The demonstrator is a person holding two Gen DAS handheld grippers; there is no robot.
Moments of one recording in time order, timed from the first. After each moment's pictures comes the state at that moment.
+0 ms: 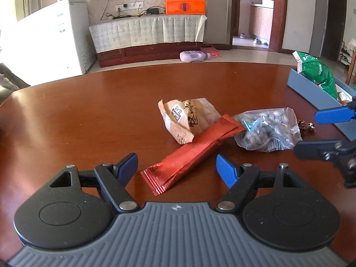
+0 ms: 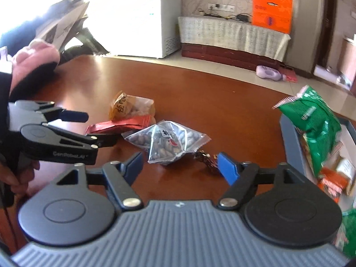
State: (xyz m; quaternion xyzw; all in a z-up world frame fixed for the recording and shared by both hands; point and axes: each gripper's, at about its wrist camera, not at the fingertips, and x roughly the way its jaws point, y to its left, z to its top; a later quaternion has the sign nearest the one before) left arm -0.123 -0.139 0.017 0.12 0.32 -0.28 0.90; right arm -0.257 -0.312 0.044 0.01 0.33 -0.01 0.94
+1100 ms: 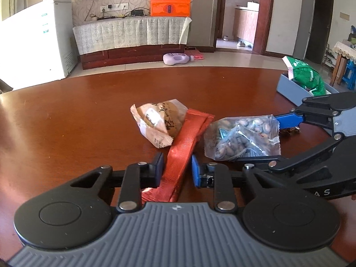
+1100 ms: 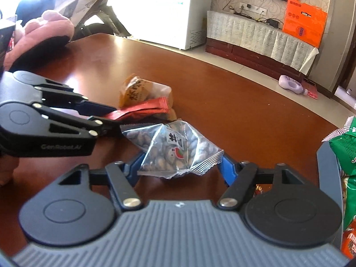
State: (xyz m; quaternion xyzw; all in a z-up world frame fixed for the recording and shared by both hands) left arm -0.100 -0.157 0.008 0.11 0.32 -0.33 0.88; right arm -0.208 -0.299 0.031 -0.05 0.34 0.04 0.94
